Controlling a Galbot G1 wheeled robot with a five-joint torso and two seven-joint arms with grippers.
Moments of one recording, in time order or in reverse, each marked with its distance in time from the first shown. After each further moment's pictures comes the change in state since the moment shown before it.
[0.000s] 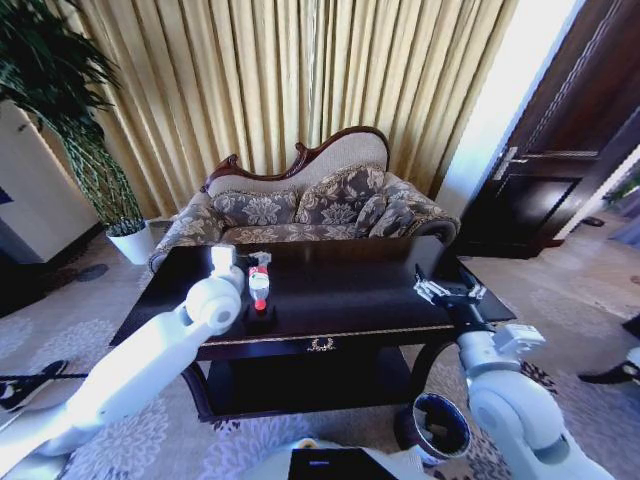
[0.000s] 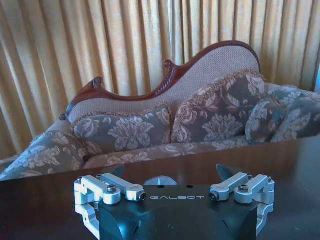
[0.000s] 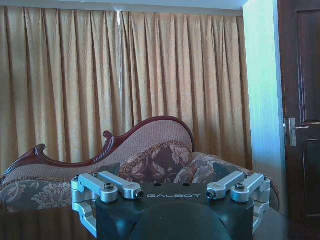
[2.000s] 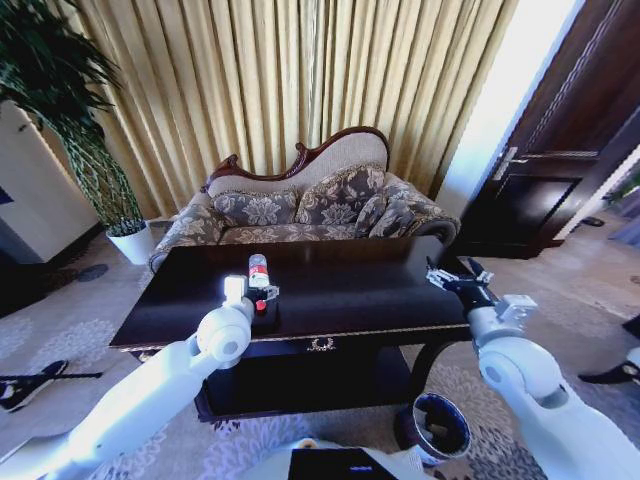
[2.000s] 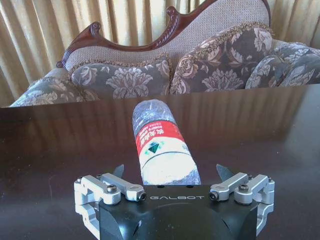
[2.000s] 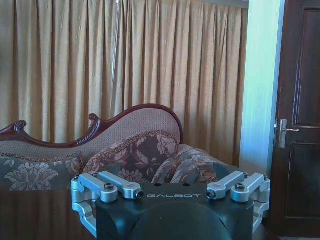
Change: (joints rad) left arm 0.174 -0.032 -0.041 -0.052 -0.086 0.045 -0.106; right arm 0.123 -0.196 0.038 -0.205 0.116 -0.014 -0.007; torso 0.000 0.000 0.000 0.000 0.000
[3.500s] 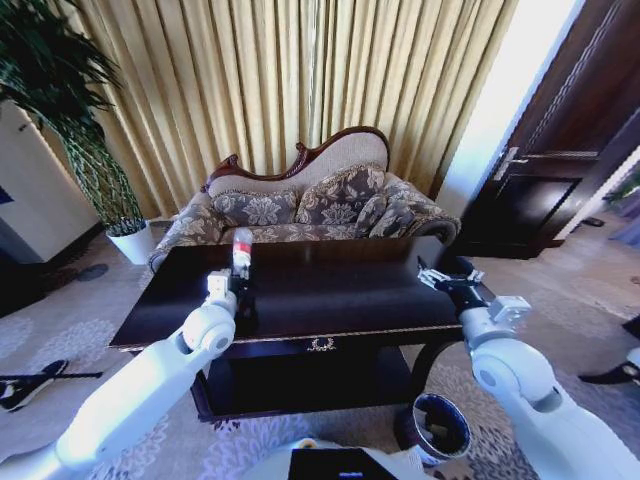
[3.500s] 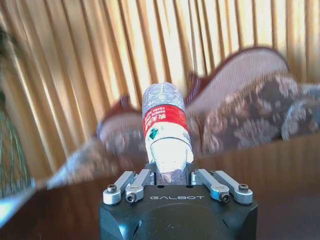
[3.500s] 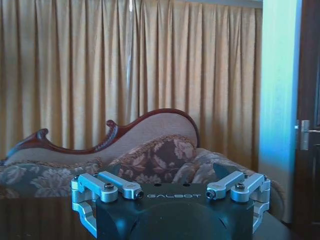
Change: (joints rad) left arm 0.062 0.051 -0.137 0.141 0.469 -0.175 0.330; right arm 0.020 0.001 -0.057 0.060 0.021 -0.003 0.006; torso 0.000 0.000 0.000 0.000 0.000
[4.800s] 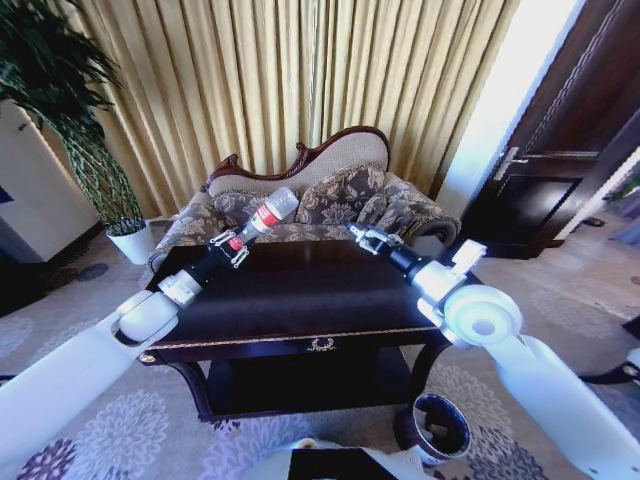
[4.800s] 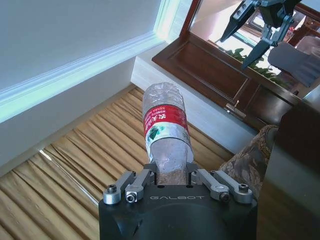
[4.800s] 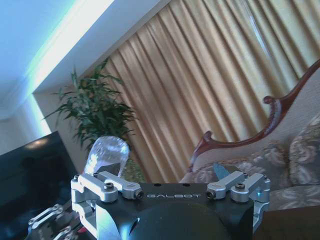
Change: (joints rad) left arm 0.026 0.348 -0.116 -0.009 0.542 -0.629 0.632; right arm 0.565 -0.126 -0.405 -0.007 0.733 -0.020 -0.100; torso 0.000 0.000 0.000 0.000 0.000
